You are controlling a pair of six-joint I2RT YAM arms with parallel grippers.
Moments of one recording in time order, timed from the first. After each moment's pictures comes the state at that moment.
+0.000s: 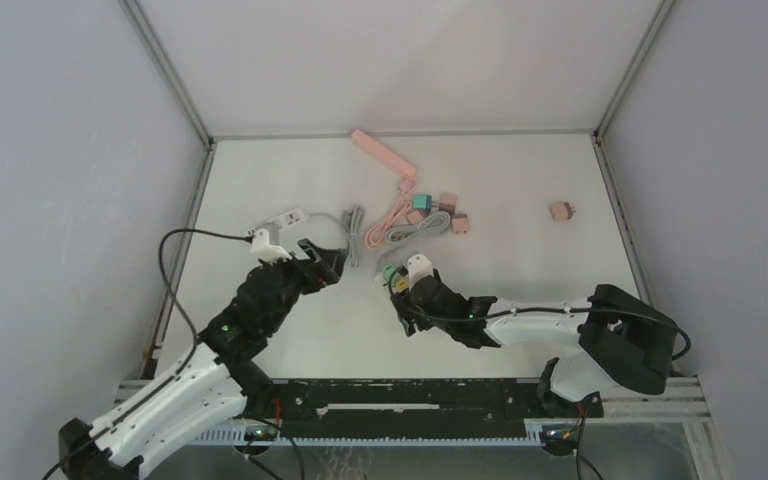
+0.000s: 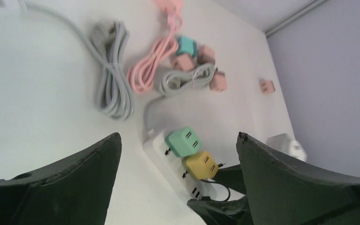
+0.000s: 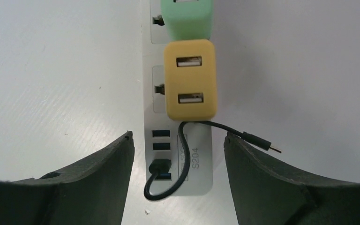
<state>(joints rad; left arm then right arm) -0.70 0.65 0.41 -0.02 -0.33 -0.82 1.07 1.40 0.58 0.05 0.29 0.36</state>
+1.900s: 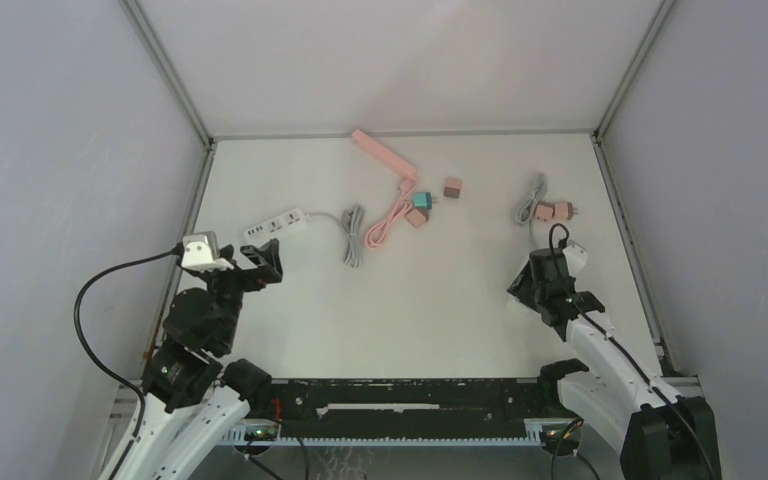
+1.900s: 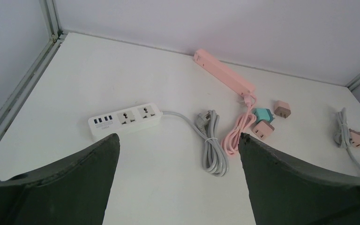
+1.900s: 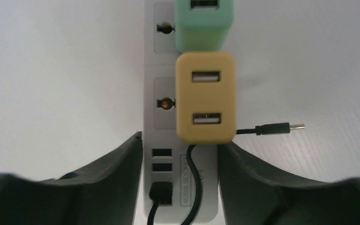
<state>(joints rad) -0.51 0.29 0.63 -0.36 -0.49 -0.25 0.21 0.88 0.42 -0.46 0.27 0.74</state>
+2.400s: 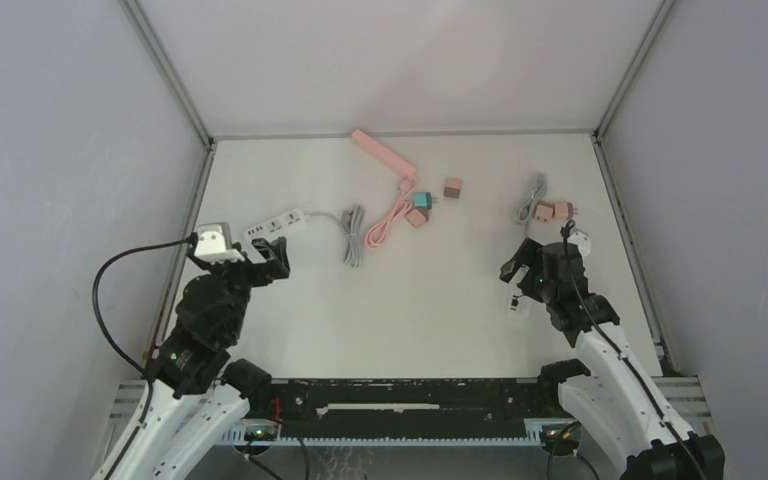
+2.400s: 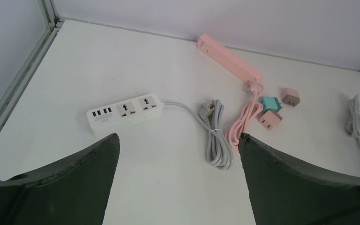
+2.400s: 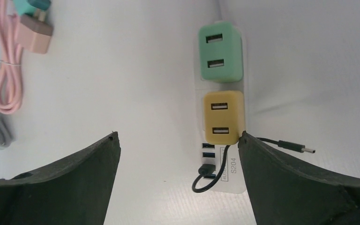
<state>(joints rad) -0.50 0.35 0.63 -0.35 -0.47 -0.25 0.19 0.75 0.47 -0.47 0.15 0.64</state>
